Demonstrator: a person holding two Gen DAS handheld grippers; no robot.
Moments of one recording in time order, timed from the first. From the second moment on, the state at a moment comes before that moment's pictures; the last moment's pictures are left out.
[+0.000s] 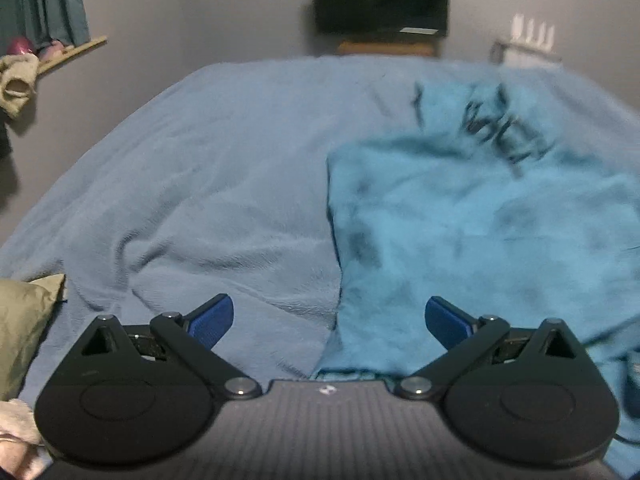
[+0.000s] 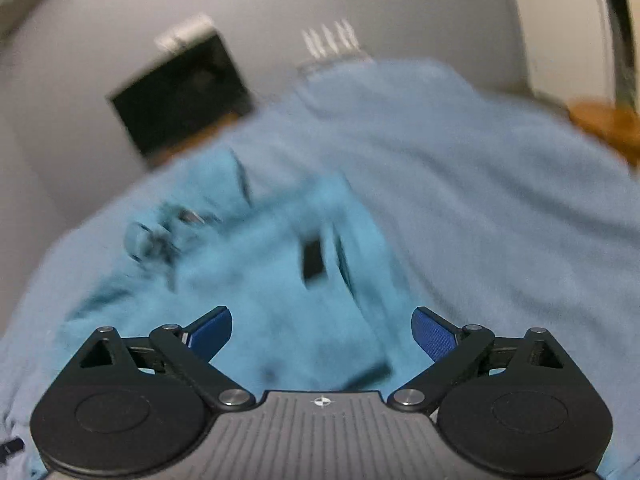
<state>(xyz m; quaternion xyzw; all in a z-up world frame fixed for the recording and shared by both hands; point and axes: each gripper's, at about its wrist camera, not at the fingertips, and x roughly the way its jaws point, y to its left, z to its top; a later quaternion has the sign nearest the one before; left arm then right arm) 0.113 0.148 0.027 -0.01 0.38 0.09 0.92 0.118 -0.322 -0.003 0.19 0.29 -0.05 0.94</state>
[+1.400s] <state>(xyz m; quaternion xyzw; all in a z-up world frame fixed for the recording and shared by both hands) -0.113 0.097 0.075 0.30 0.34 -0.37 0.81 -0.142 -0.354 0.081 -0.26 0.36 0.32 0.84</state>
